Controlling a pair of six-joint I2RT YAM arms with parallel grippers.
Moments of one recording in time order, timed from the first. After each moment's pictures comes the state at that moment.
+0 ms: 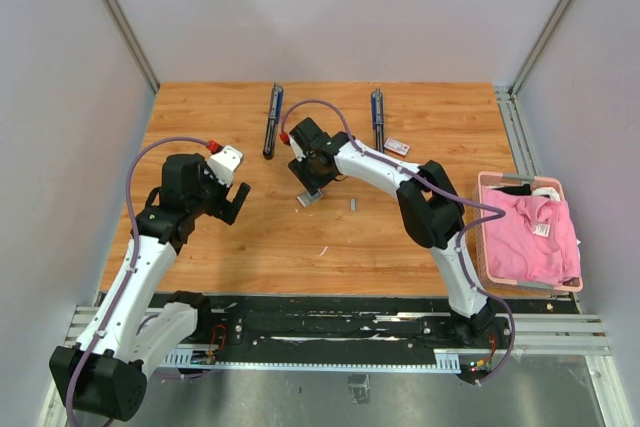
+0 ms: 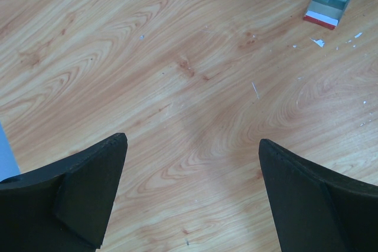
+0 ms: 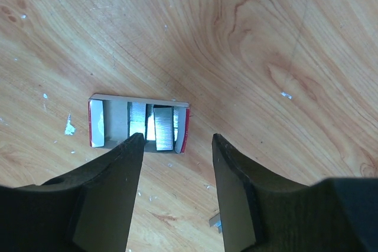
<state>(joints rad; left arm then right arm) -0.17 0.87 0.77 -0.54 0.10 0.38 0.77 2.22 1.83 -0.69 0.05 -0.01</state>
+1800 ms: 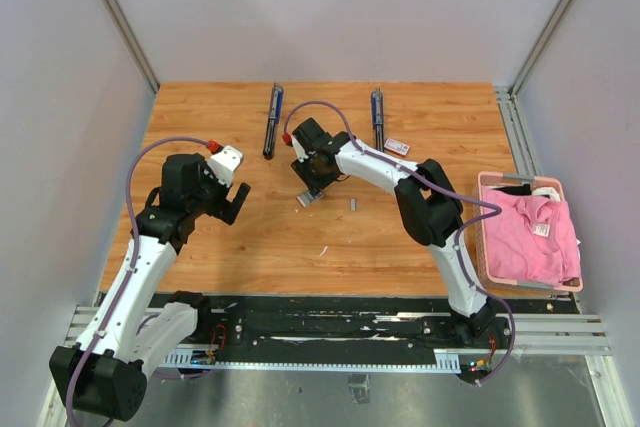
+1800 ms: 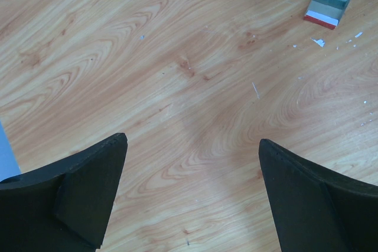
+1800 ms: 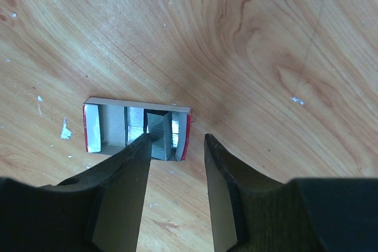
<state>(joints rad) -0.17 0.87 0.77 -0.54 0.10 0.38 0.75 2.25 1.83 -0.69 0.00 0.01</state>
